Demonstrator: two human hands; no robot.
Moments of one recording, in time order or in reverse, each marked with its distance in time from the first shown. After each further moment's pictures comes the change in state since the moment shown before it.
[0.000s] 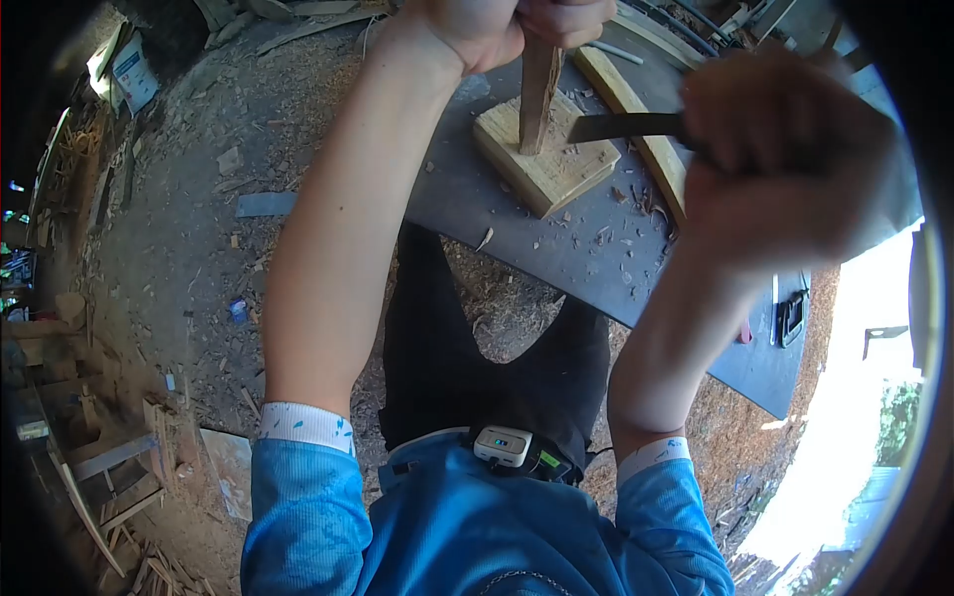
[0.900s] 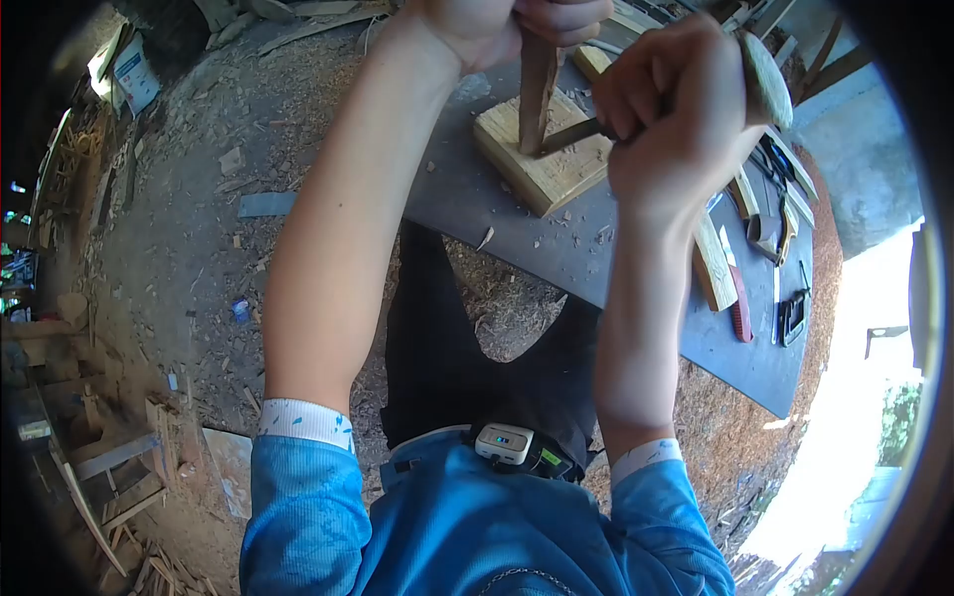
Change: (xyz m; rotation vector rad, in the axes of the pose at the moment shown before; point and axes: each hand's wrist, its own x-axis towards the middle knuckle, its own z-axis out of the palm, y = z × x) left_hand 0.002 -0.002 -0.010 -0.050 -0.037 -0.049; right_hand -0.012 0.047 0.005 -0.697 0.176 -0.298
